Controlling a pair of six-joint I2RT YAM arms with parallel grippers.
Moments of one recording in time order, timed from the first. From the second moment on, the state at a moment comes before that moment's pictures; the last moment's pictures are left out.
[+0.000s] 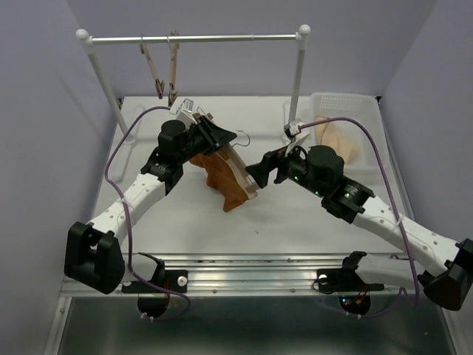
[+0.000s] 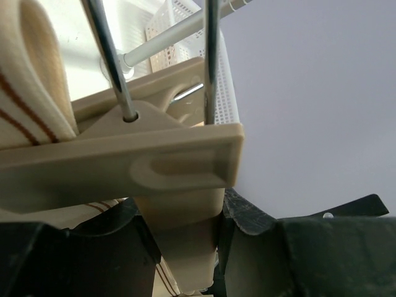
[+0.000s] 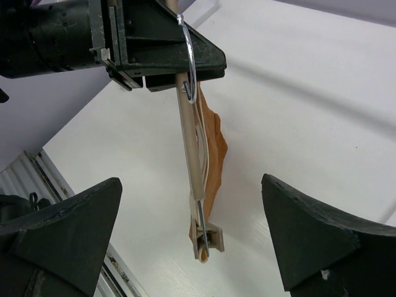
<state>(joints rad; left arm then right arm) -0.41 1.29 0.95 0.17 0.34 -0.98 0.82 1.11 0.99 -0.03 0.02 0.29</state>
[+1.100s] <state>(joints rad) -0.41 1.18 0.92 0.20 0.35 -1.03 0.82 1.08 0.89 -0.14 -0.12 0.36</state>
